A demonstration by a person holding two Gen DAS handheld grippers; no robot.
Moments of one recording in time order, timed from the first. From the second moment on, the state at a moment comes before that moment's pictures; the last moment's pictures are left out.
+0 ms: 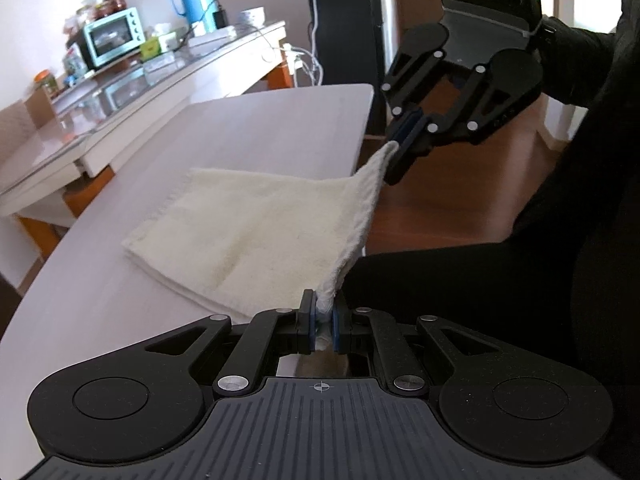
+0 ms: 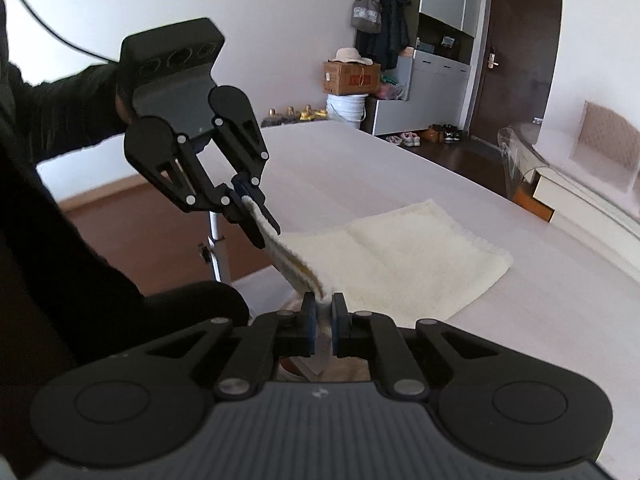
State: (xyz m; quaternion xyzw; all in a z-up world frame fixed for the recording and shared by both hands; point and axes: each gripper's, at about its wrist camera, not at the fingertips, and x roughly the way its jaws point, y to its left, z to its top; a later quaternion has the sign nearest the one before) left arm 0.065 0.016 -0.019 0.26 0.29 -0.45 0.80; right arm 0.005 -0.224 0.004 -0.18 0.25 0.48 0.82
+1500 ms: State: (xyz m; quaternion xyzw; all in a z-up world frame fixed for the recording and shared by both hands) left arm 0.264 0.014 -0.031 0.17 0.35 -0.29 0.88; right arm 0.233 -0.245 -0.033 0.00 0.34 0.36 0.87
